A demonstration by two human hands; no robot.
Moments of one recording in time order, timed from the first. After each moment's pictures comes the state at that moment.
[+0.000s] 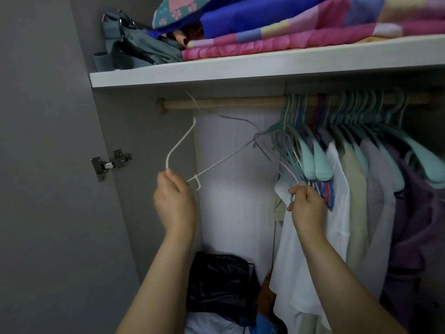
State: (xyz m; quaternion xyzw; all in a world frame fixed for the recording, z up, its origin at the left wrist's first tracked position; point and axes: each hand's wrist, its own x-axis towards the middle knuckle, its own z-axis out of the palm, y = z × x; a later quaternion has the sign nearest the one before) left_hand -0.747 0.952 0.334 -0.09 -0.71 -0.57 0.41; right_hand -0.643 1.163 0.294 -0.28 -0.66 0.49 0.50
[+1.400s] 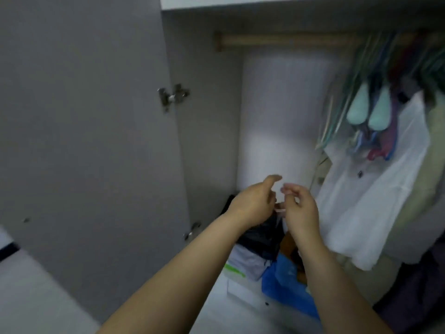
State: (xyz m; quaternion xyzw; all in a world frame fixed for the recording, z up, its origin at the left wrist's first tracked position) left_hand -0.695 0.915 0.240 -0.41 -0.85 -0.33 -0.01; right_hand -0.629 1.018 0.215 -0.22 -0.72 0.58 0.32
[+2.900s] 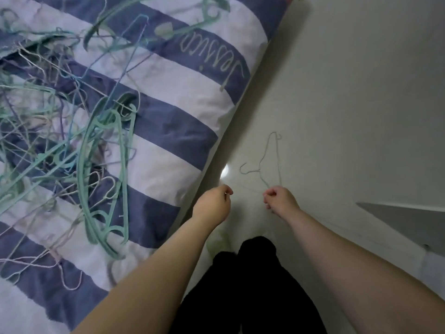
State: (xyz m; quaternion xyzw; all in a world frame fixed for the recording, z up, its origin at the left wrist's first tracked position) left_hand -0.234 0.240 -0.368 0.54 -0.71 -0.42 -0.16; right_hand -0.416 0.328 -0.439 0.21 -0.81 0.15 -0.52
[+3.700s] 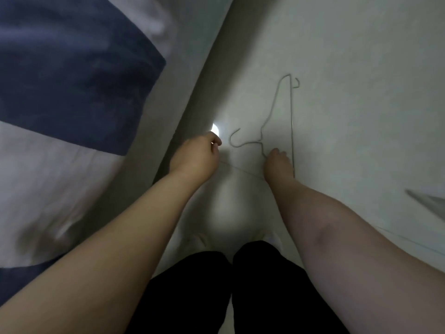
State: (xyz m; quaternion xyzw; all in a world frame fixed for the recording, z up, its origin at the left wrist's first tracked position) left_hand -0.285 0.176 -0.642 0.57 -0.72 -0.37 -0.13; right_hand -0.458 0.293 -0.797 0.33 -0.87 -0.08 -0.35
